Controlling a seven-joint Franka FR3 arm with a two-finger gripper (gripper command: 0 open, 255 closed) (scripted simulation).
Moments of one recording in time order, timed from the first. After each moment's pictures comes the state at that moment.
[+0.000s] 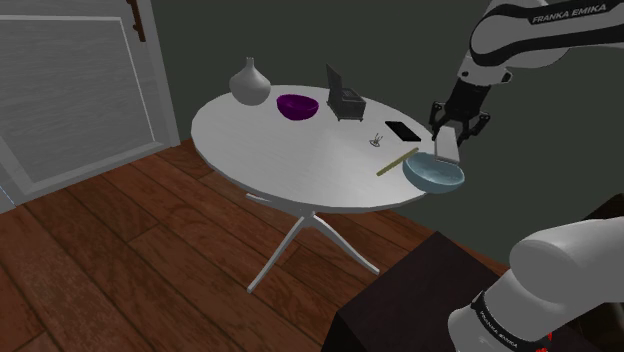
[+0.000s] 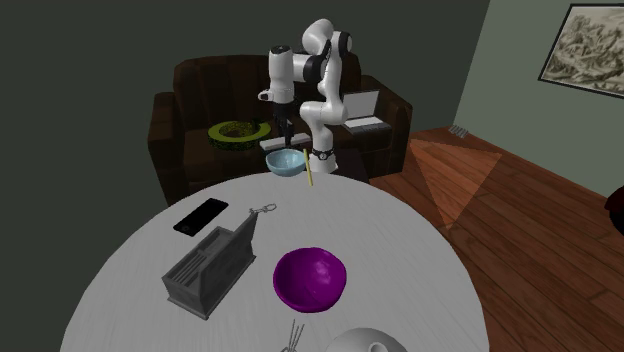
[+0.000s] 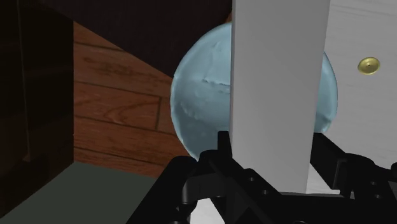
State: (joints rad) arm -0.35 -0.55 -0.09 -2.42 -0.07 1.88 0.63
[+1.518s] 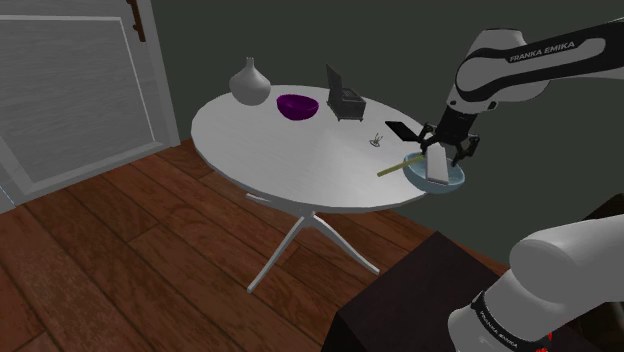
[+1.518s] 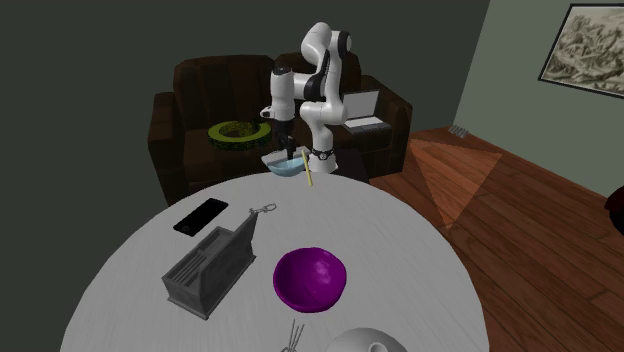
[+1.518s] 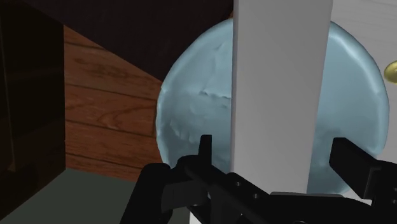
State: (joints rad) arm -0.36 -0.51 -0.10 -2.58 -0.08 2.06 0.63
